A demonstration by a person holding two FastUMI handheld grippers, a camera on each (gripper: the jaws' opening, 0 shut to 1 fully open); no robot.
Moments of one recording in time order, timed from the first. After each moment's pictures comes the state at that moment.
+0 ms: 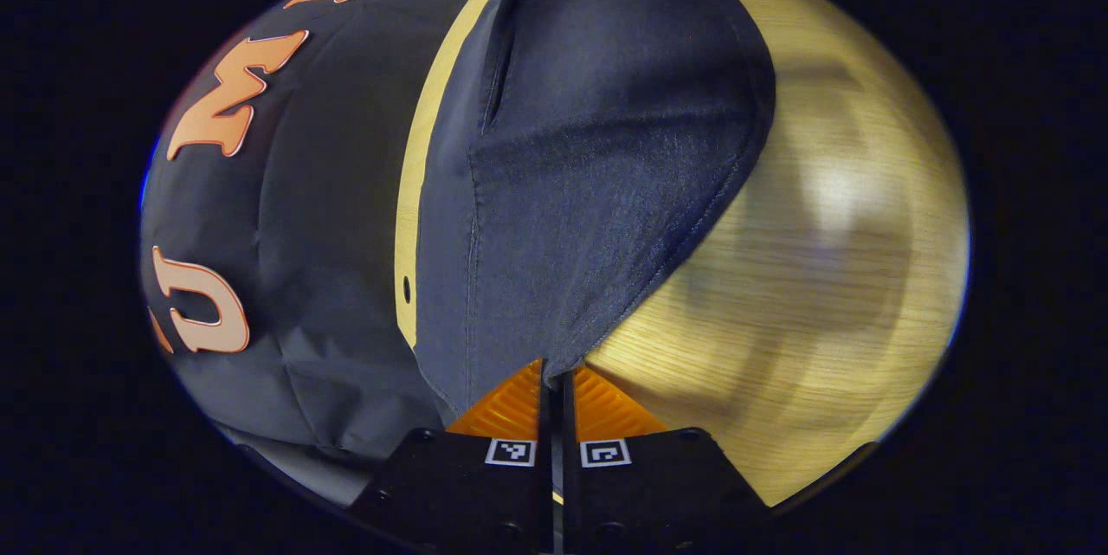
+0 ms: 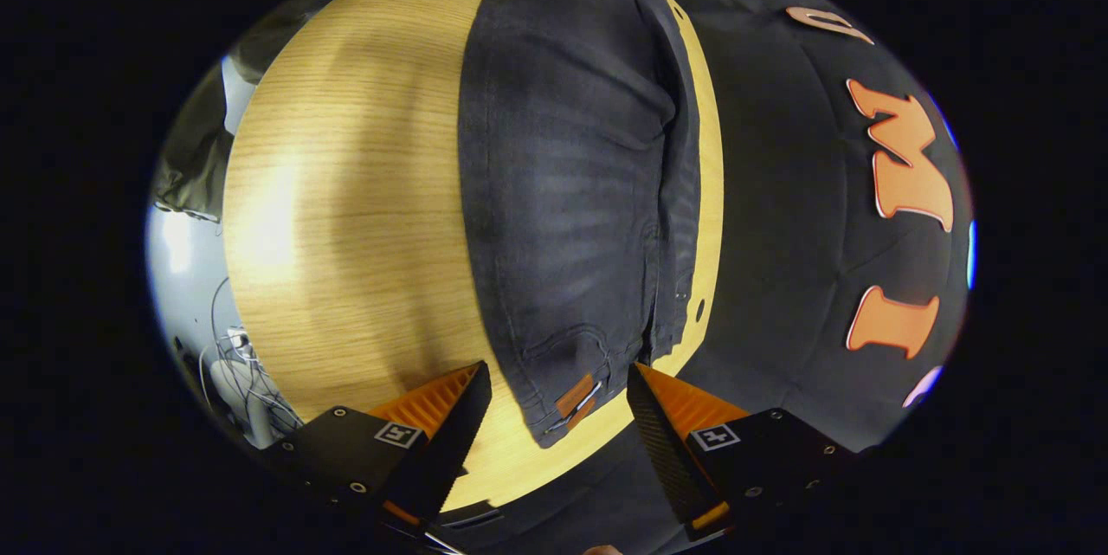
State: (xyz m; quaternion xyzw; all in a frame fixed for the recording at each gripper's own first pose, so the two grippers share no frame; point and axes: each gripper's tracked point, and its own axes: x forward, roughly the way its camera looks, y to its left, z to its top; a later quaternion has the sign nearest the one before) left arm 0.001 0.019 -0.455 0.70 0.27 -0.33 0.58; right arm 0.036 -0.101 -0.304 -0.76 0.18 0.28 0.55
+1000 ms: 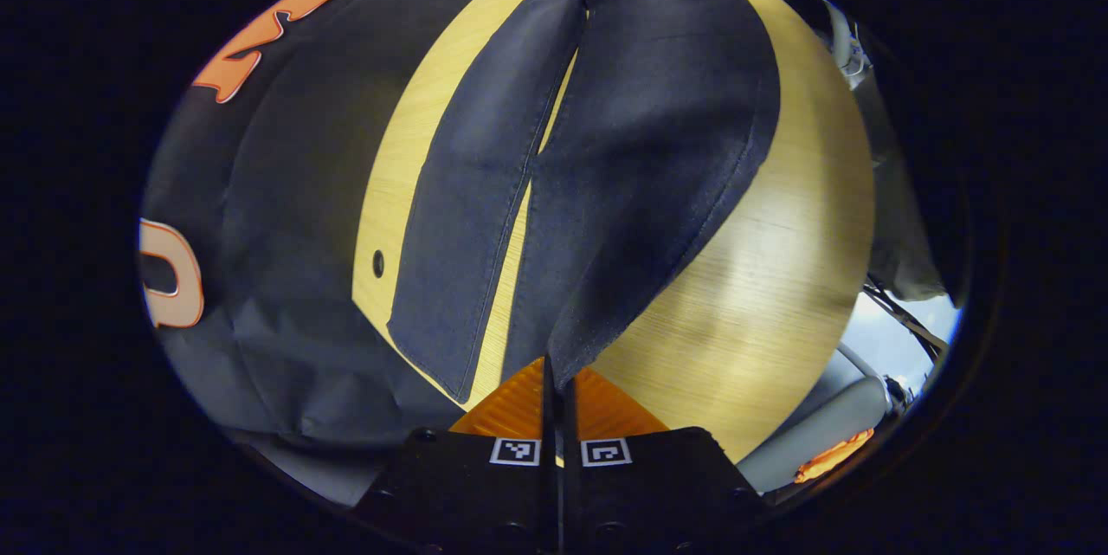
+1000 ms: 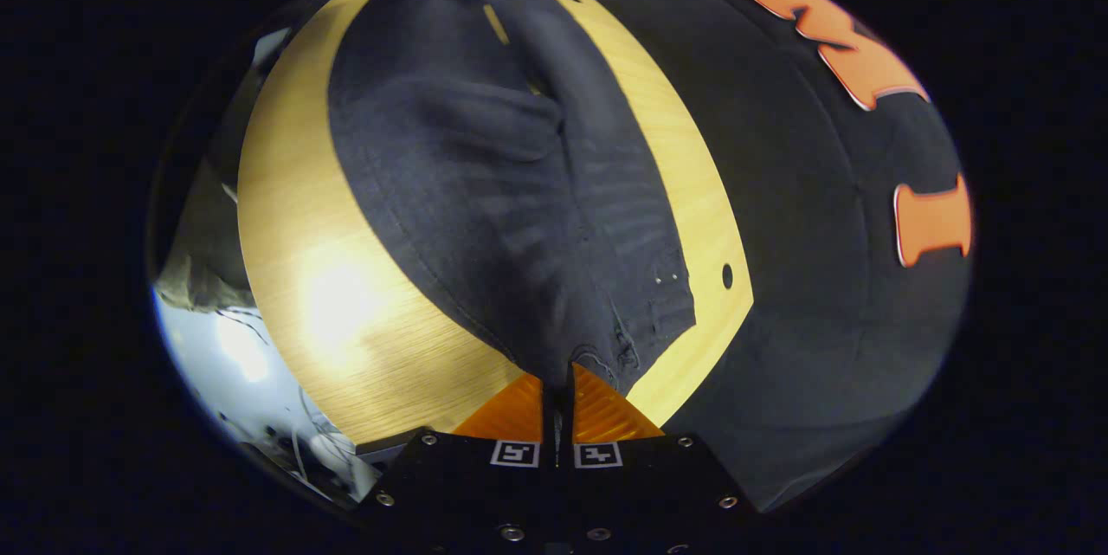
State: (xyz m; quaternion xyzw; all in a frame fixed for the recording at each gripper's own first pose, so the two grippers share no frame) left arm 0.022 0.002 -0.363 0.61 0.41 -0.40 0.55; right arm 0.071 -0.090 -0.233 -0.59 0.34 0.30 0.67
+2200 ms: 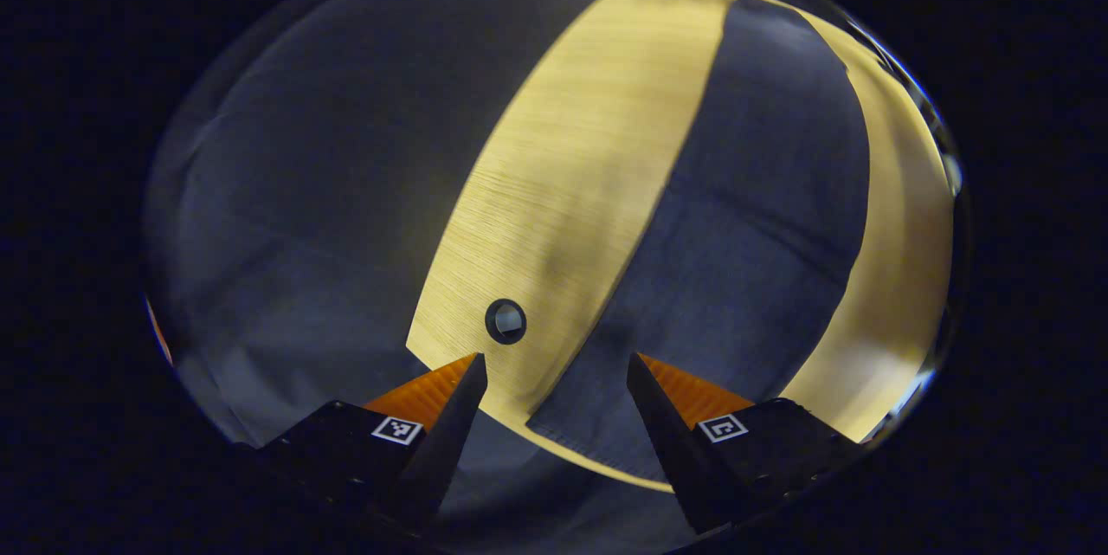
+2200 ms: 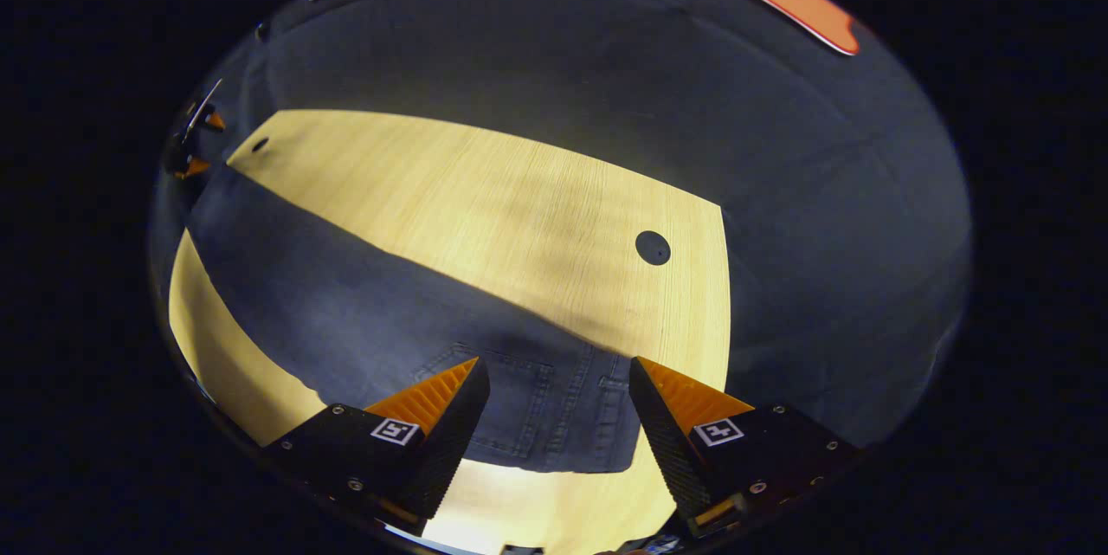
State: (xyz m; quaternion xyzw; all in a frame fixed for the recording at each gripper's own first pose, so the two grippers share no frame) left arm 0.363 -0.045 -0.408 0.50 0.43 -0.36 0.65; right arm 0.299 -0.024 -0.190 -0.25 0.46 0.11 0.85
